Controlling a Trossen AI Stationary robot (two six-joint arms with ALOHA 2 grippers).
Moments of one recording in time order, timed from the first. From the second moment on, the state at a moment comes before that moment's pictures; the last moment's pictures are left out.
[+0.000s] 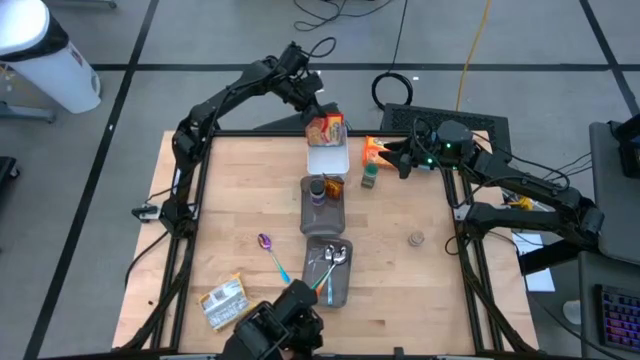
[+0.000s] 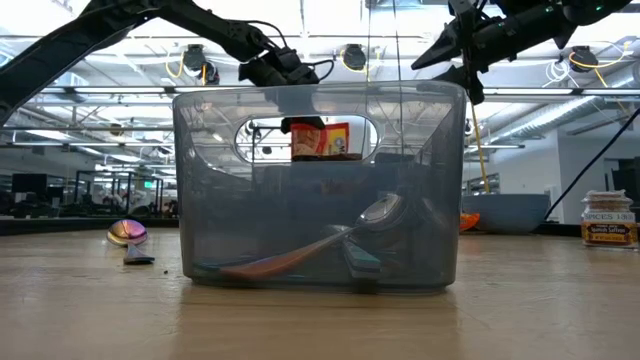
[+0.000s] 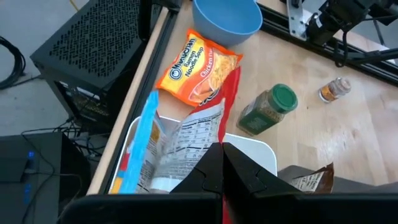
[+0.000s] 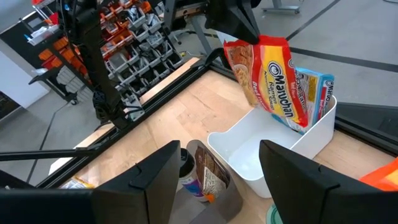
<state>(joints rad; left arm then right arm) 0.78 2.14 2.14 -0.91 0.65 0.29 -0.58 0.90 0.72 -0.08 -0.24 0.43</state>
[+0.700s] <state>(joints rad) 0.76 2.21 2.14 -0.87 0.66 0.27 -0.58 0.90 0.72 -0.08 -0.24 0.43</state>
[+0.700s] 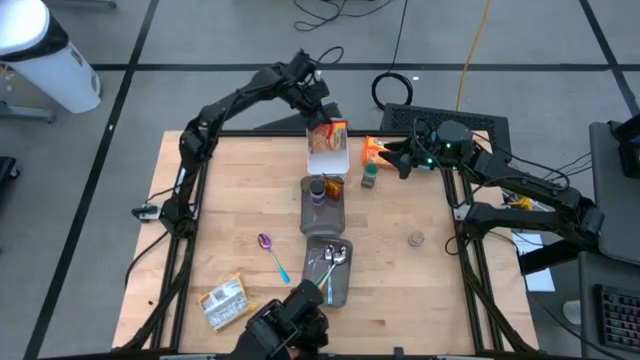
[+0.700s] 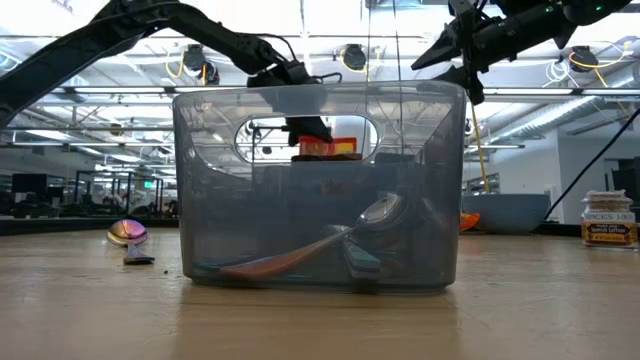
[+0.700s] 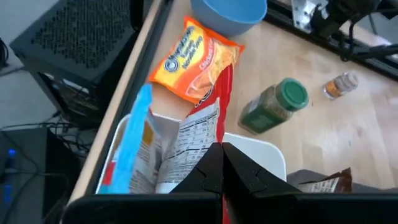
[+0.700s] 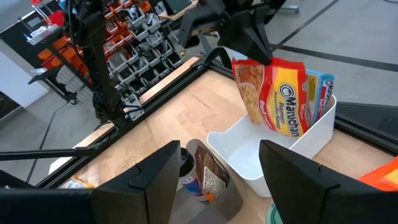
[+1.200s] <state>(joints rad) 0.76 2.21 2.14 -0.89 0.63 0.34 -0.58 0.90 0.72 -0.11 -0.24 0.42</state>
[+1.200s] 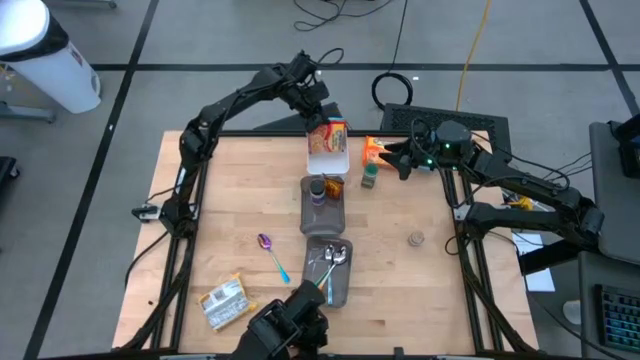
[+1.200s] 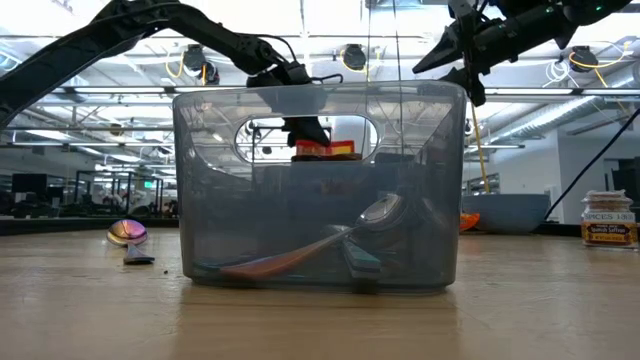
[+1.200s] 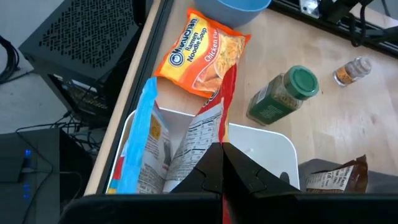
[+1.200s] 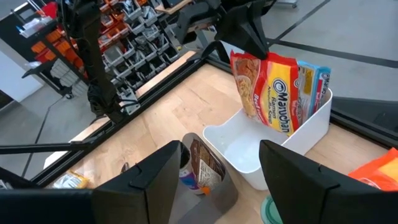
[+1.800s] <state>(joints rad) 0.75 2.25 2.14 -0.89 0.58 0.37 -0.58 0.90 0.72 -0.11 -0.24 0.42</state>
